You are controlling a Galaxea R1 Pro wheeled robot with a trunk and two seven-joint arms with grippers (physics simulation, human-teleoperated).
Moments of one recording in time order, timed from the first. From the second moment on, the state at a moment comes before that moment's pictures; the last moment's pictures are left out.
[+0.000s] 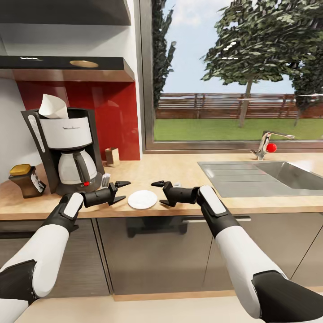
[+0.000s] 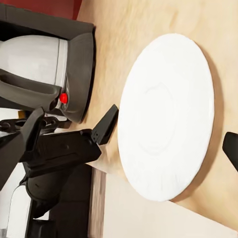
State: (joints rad) left arm -1.00 0.10 0.26 -0.59 0.57 1.00 -0.59; right arm -0.97 0.15 0.10 -0.79 -1.35 0.91 -0.22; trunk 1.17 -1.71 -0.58
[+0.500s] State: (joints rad) left arm -1.00 0.09 0.26 -0.59 0.57 1.00 -0.59; right arm -1.01 0.15 0.11 -0.72 -1.35 0.90 -0.22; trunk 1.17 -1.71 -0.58
